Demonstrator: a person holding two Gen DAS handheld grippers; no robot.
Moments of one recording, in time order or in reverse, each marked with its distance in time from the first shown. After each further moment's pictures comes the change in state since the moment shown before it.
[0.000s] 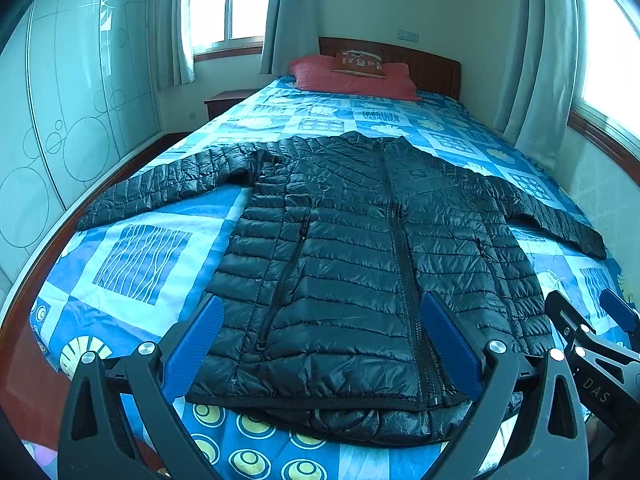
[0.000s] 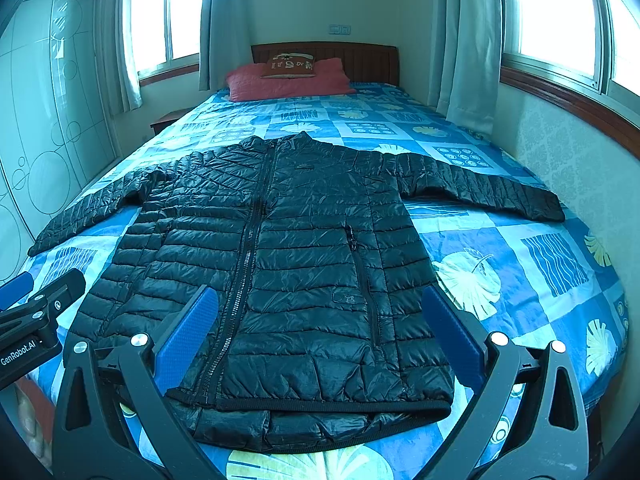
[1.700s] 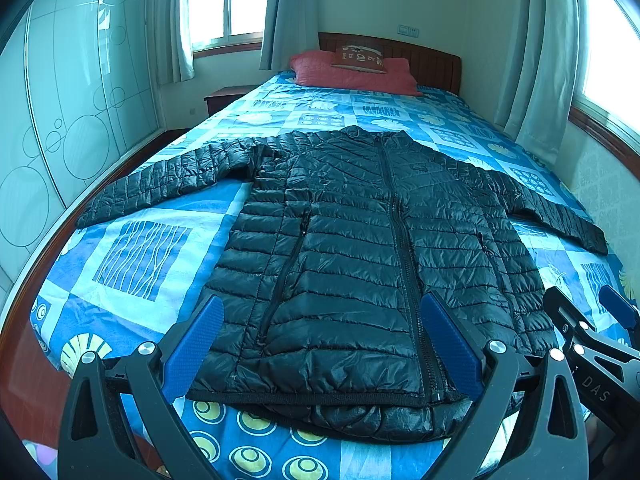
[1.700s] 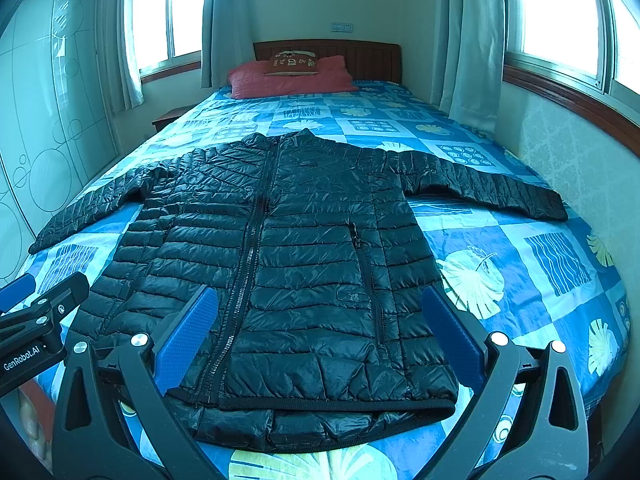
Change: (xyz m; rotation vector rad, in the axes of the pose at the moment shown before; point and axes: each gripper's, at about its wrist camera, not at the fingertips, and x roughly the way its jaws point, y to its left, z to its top) left arm 0.003 0.001 -0.002 0.000 0.015 0.003; right arm 0.003 0.002 0.001 -0.001 0.007 0.002
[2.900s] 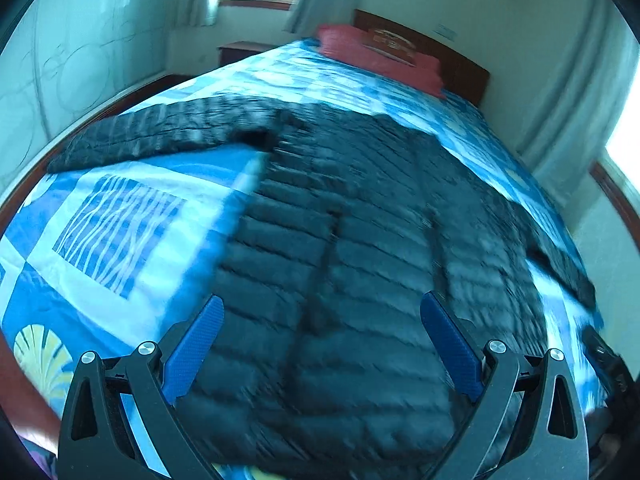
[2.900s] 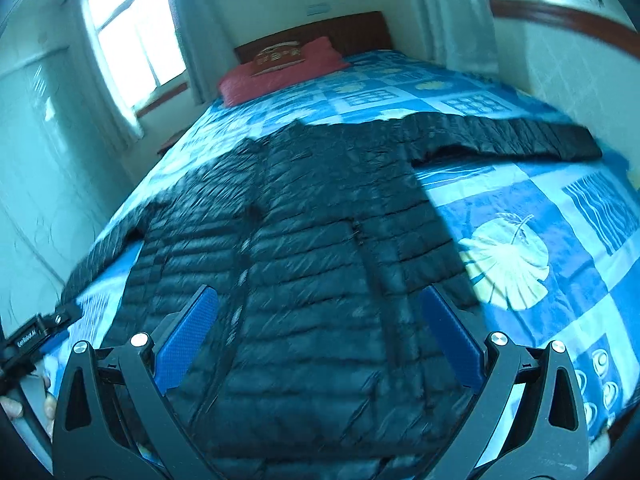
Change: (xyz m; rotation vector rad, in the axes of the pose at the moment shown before) left arm 0.083 0.077 0.030 -0.229 0.111 -0.074; right arm 0.074 -0.078 0.015 0.270 0.040 0.132
